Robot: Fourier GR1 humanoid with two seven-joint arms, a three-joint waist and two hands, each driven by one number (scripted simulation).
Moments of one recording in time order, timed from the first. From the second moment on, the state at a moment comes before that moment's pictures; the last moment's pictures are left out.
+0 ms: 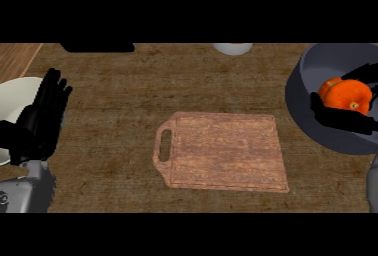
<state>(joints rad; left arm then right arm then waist) -0.19 0.21 0.12 -1.63 0.09 0.13 0.22 -0.33 -0.20 -0.23 -1.82 0.73 -0.01 0.41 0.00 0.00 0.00</state>
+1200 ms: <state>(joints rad) -0.24 0.20 0.11 -1.63 0.07 0.12 0.24 -0.66 -0.47 -0.45 -0.65 0.83 -0.36 -0.07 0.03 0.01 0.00</state>
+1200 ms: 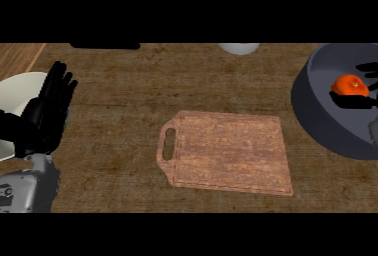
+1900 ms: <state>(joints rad) -0.23 0.20 0.12 -1.63 0.08 0.11 0.24 -0.74 -0.51 -0.72 -0.44 0.45 -0.14 -0.44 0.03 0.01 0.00</state>
